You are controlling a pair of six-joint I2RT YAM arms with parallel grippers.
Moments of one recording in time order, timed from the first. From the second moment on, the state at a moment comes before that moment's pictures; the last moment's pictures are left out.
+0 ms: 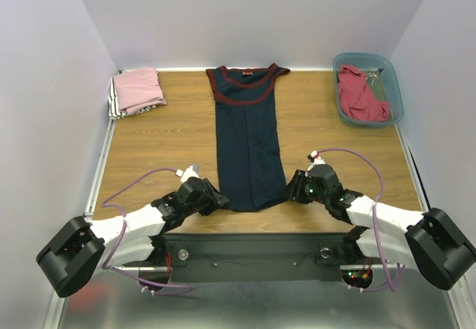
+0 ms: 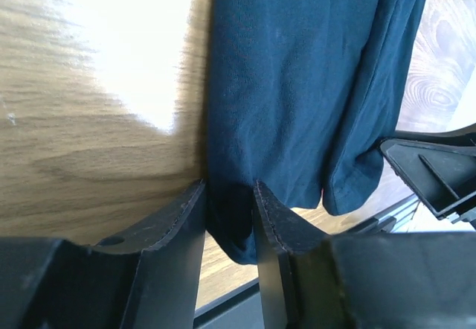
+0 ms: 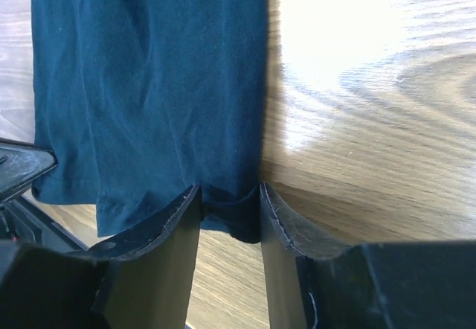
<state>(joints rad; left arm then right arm) -0.80 0.99 0.19 0.09 -0.06 -1.25 0.61 1.08 0.24 0.17 -0.13 0.79</state>
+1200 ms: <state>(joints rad) -1.06 0.72 0.36 -0.32 -0.10 -1.37 1.04 0.81 0.57 -0.45 0.13 1.00</state>
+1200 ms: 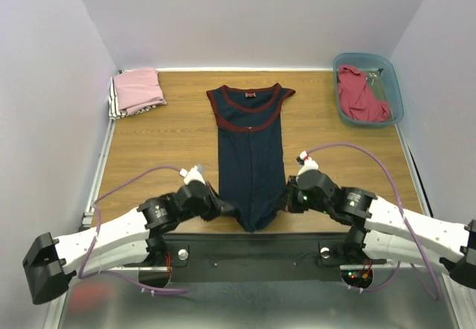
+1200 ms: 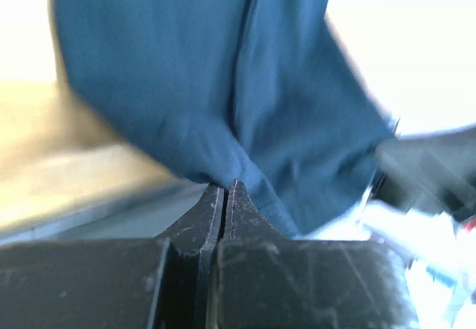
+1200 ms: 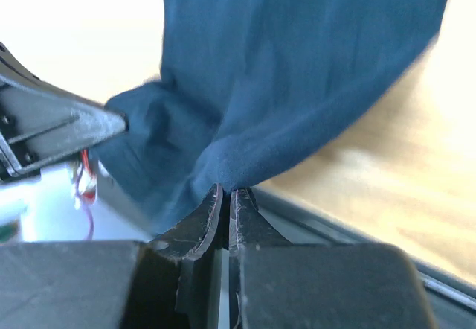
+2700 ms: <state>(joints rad) -0.31 1.86 1.04 0.23 0.31 -0.90 0.44 1.80 1.25 -0.16 0.01 0.62</state>
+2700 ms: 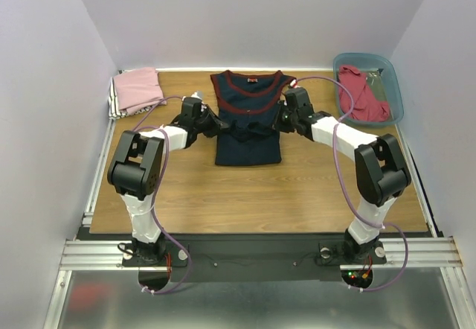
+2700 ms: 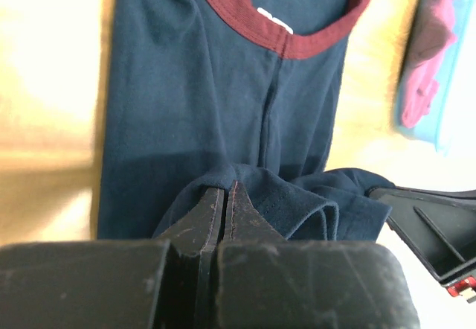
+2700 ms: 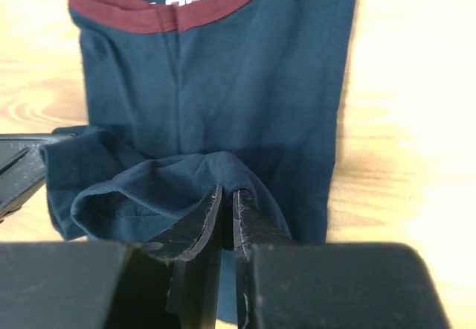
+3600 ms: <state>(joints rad) -0.91 0.54 0.25 -0.14 -0.03 -1.31 0.96 0.75 0.44 -0.31 0.06 0.95</state>
